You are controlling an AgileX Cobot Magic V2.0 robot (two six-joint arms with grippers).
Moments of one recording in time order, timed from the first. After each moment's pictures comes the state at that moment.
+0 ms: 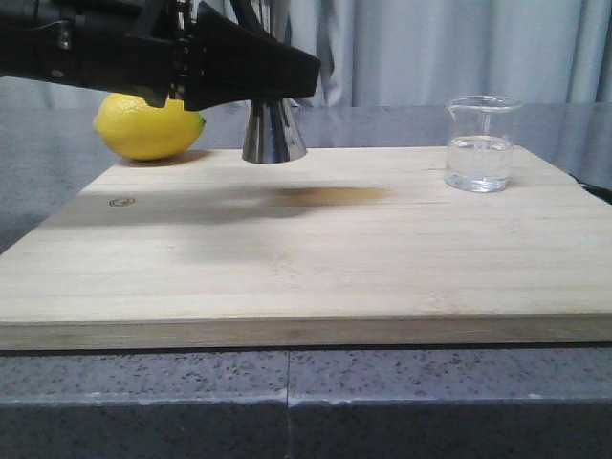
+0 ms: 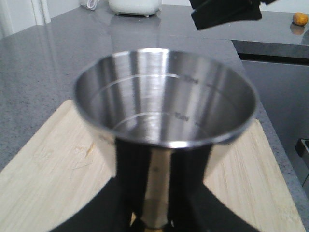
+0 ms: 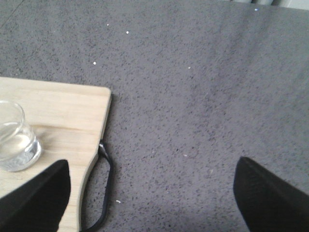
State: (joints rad) left arm -0.36 1.72 -0.98 -1.72 1.15 2.22; right arm 0.01 0.82 -0.67 -0.05 0.41 -0.04
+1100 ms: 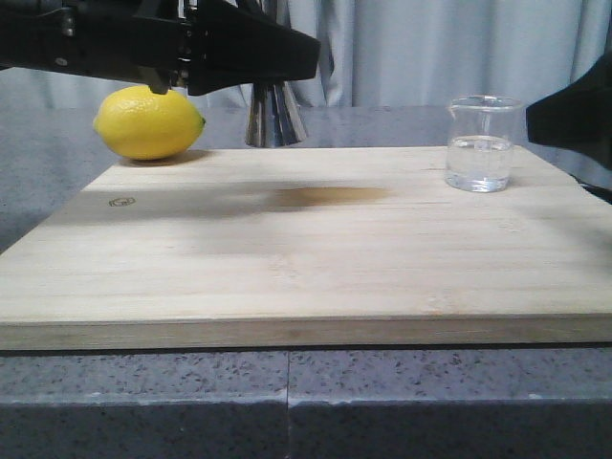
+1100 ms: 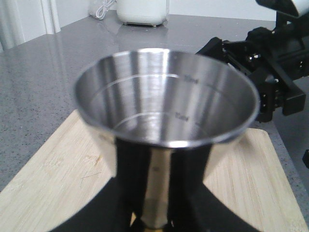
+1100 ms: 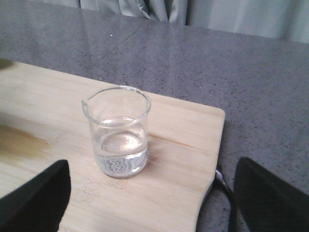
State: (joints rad) left arm -0.36 1.72 -0.99 -1.75 1.15 2.22; right arm 0.27 1.04 -0.30 -0.03 -0.42 -0.04
